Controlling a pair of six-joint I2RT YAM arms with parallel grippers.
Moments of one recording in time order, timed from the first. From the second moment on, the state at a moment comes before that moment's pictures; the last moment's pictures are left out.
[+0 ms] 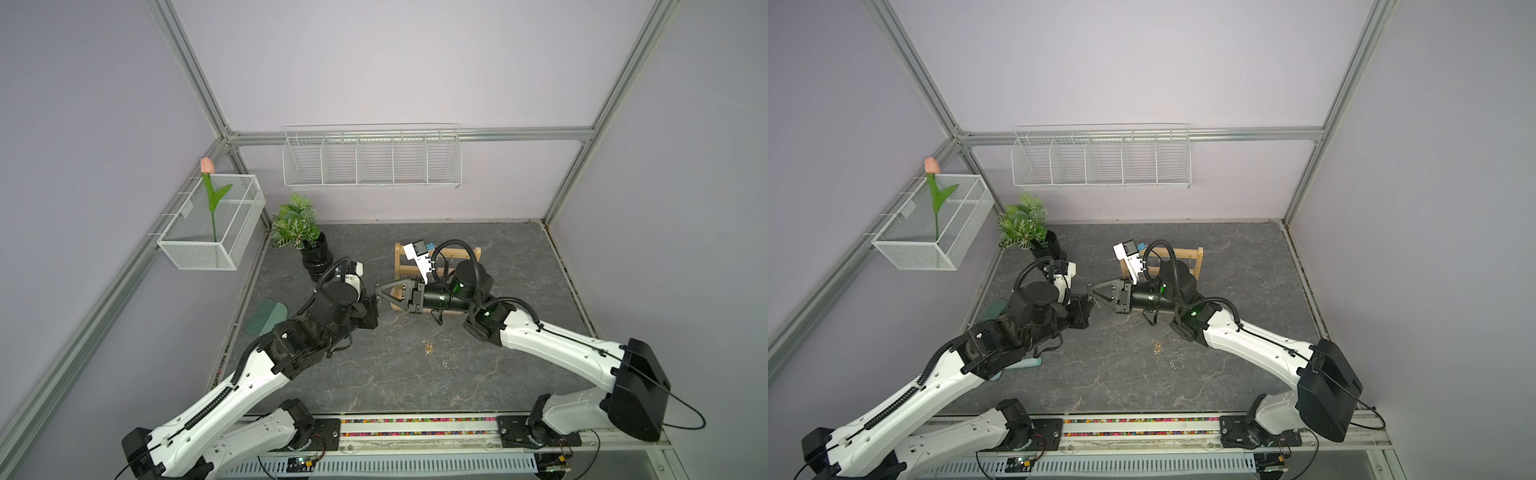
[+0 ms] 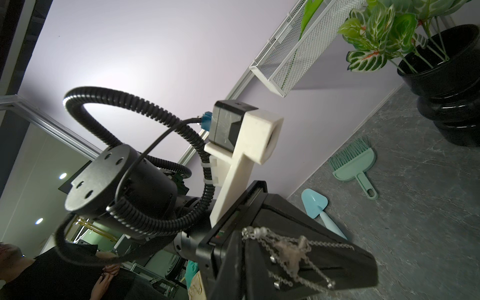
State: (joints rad) left arm -0.86 0.92 0.98 -0.58 -0.18 -0.61; right arm 0.89 1.40 1.02 0.46 -0.62 0.92
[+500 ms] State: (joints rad) left arm -0.86 0.90 0.98 -0.59 -0.24 -0.61; right arm 0.89 1.40 1.01 0.46 -0.60 0.92
